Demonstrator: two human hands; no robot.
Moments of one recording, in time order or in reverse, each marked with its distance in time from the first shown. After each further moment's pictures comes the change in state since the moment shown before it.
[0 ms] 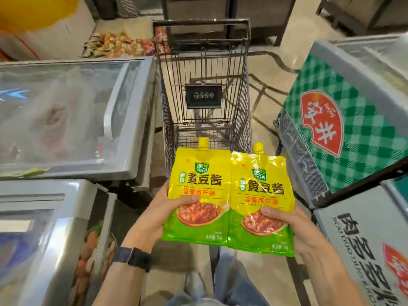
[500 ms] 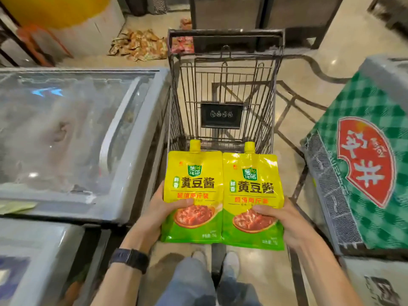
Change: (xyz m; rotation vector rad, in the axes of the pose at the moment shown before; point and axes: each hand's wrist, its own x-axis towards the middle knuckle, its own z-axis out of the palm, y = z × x) left_hand 0.156 0.071 -0.021 0.072 0.252 0.023; right_hand 0.209 -0.092 -0.005 -0.175 -0.058 0.059
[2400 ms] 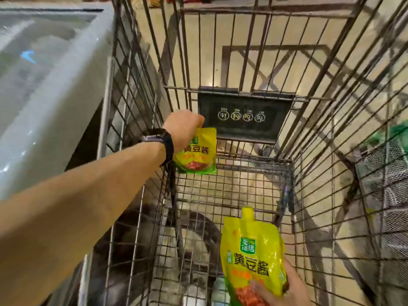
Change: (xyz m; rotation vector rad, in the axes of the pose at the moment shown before) left_hand 0.544 0.061 0.028 1.851 0.109 0.405; right_hand 0.322 0.147 -0.079 -0.395 0.332 0.200
